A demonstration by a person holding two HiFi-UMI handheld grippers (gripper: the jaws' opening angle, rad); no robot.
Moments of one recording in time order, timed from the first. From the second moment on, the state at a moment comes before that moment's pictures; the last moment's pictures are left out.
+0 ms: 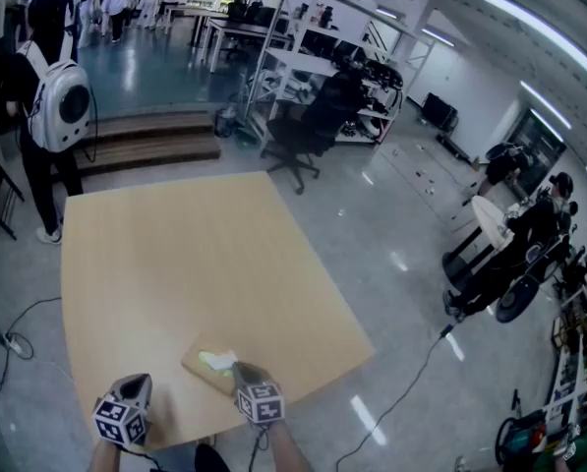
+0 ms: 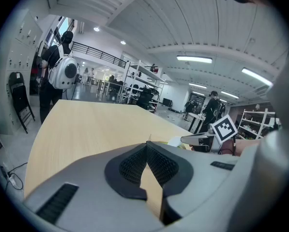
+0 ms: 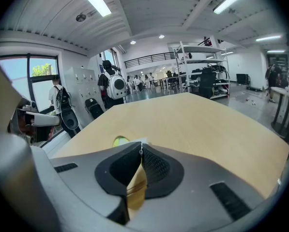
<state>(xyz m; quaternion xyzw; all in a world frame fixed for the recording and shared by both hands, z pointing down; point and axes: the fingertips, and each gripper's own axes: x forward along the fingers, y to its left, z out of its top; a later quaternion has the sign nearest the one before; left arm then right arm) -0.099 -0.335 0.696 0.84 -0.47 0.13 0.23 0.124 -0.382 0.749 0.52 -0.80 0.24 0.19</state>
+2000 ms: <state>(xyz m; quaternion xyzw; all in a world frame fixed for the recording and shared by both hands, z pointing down) -0.108 -0.308 0.624 0.85 -0.49 0.08 0.17 0.150 -0.356 0.599 0.57 -0.81 0.15 0.07</state>
